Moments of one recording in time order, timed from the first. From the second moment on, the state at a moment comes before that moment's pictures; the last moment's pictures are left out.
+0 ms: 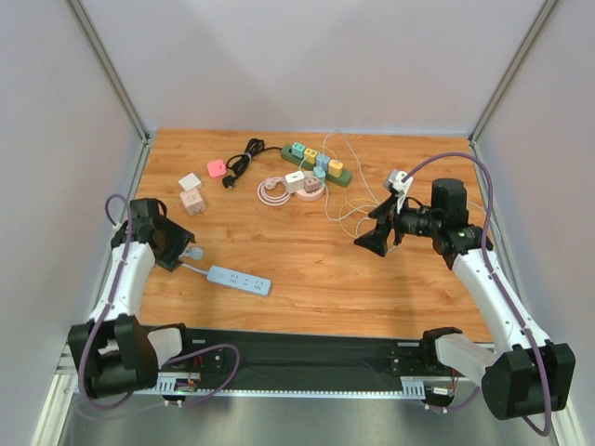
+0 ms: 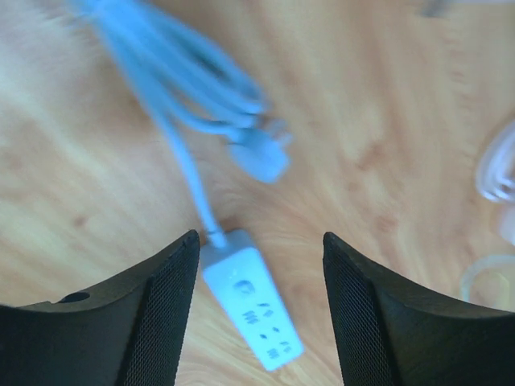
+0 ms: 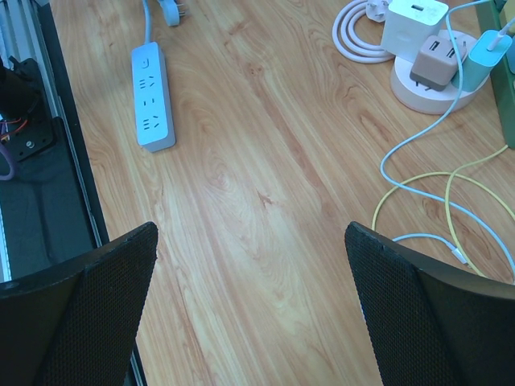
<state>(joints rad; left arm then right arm) 0.19 1.18 0.78 -0.75 -0.02 -0.91 0.15 1.06 0.87 -0.37 -0.94 -0.28</state>
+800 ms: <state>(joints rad) 0.12 1.47 0.75 0.42 0.81 -0.95 0.10 1.06 0.87 -0.43 -0.97 -0.40</state>
